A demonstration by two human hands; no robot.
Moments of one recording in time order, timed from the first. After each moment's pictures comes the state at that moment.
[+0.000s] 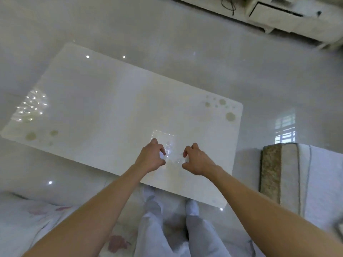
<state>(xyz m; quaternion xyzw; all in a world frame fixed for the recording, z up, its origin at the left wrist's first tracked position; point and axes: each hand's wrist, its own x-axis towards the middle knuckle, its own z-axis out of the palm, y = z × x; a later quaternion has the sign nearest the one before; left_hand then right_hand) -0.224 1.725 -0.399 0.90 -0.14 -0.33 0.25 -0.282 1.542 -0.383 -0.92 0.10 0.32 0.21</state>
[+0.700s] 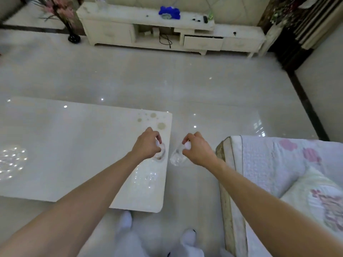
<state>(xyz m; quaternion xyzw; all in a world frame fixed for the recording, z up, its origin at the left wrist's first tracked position) -0.372 1.339 -0.271 0.93 -0.24 -0.20 0.21 -0.481 1.174 -0.255 -0.93 0.20 0.10 0.29</state>
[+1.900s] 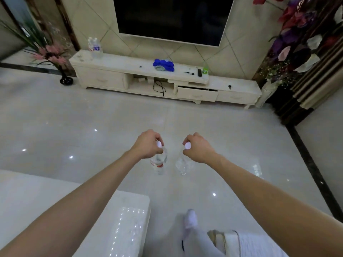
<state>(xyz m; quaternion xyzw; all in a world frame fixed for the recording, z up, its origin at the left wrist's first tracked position) 0.014 1.015 -0.182 0.92 -0.26 -0.15 0.24 -0.067 0.829 -0.194 -0.96 0.15 0.09 0.23</state>
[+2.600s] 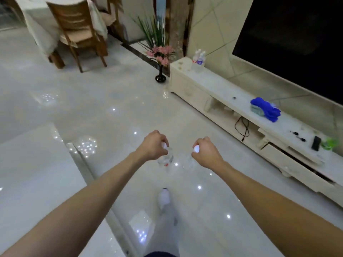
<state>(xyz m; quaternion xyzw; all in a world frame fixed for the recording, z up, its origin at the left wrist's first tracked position) 0.417 1.100 -0.201 0.97 0.04 -0.09 0.24 0.463 0.894 -0.230 -0.96 -0.11 0.15 0.21</state>
